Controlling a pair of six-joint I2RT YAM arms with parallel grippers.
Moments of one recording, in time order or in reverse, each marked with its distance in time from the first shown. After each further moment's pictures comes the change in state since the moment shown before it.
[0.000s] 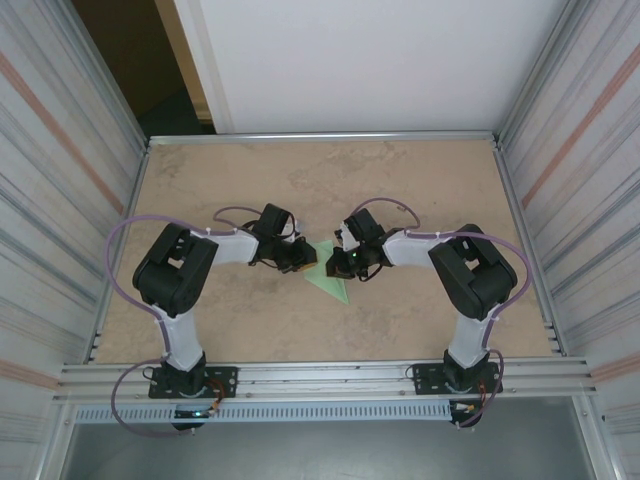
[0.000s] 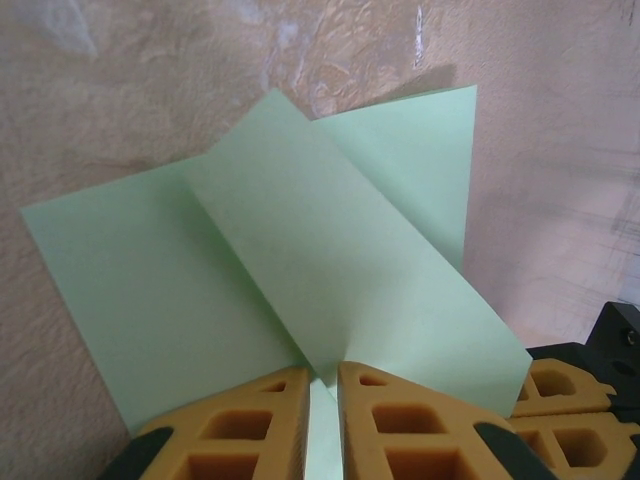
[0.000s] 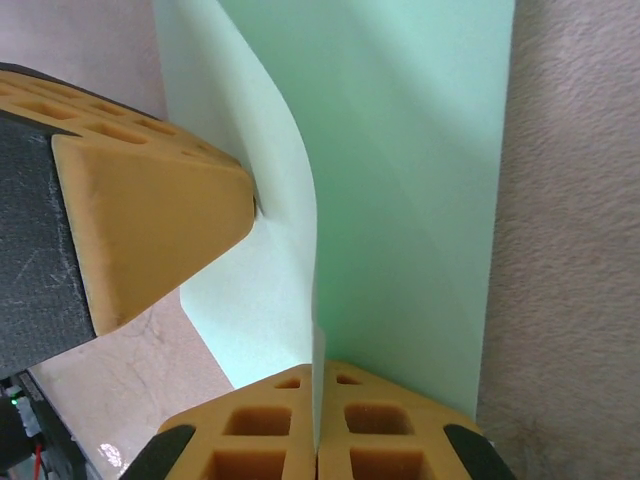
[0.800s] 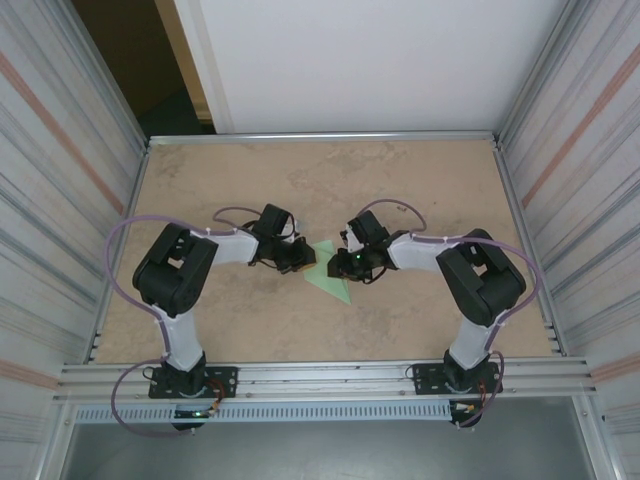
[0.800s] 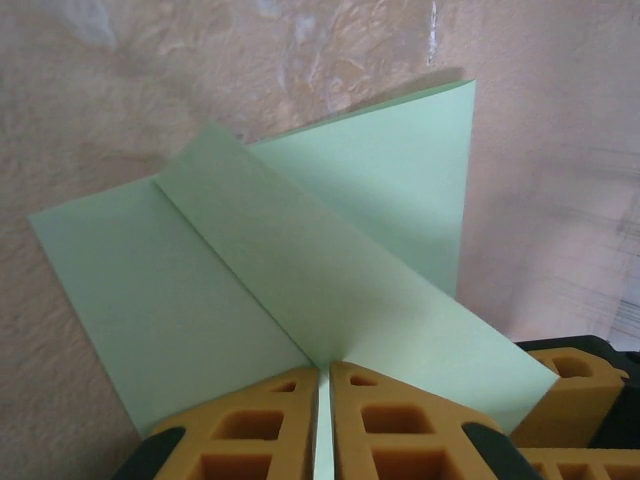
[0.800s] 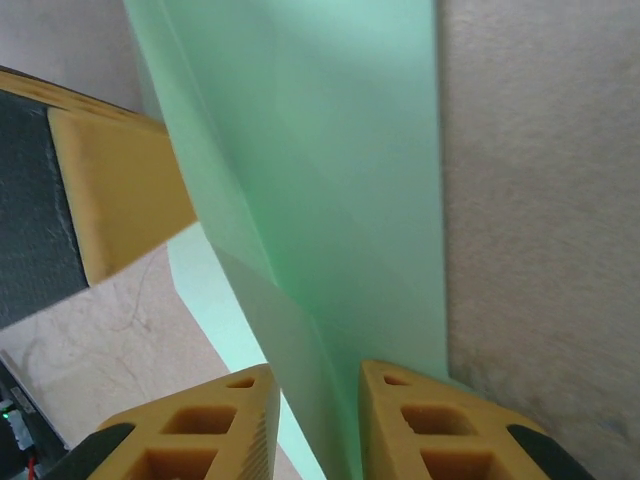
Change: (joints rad) left arm 0.002 0.003 -0.004 0.003 0.001 -0.001; right arm 0.008 -0.052 -0.033 -0.021 0.052 0.029
